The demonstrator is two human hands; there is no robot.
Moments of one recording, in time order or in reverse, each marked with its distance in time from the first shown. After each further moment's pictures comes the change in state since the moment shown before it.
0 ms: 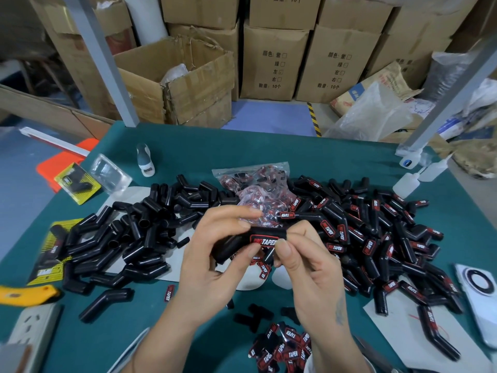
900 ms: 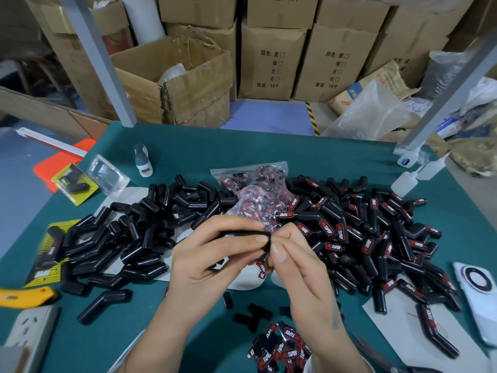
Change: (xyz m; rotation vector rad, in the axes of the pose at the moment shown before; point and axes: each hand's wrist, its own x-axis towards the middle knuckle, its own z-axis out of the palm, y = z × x) left_hand 0.001 0.003 -0.007 0.097 -0.072 -0.008; right_hand -0.006 0.001 0.000 -0.028 -0.160 0.065
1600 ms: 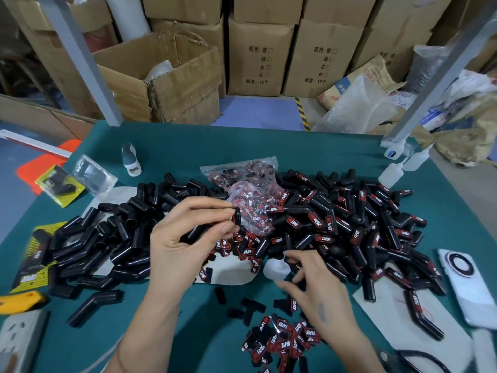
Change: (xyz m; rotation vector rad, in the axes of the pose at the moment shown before) left_hand 0.001 -0.019 -0.005 -0.195 0.157 -0.242; right_hand -0.044 0.092 -0.060 -0.909 -0.082 0.297
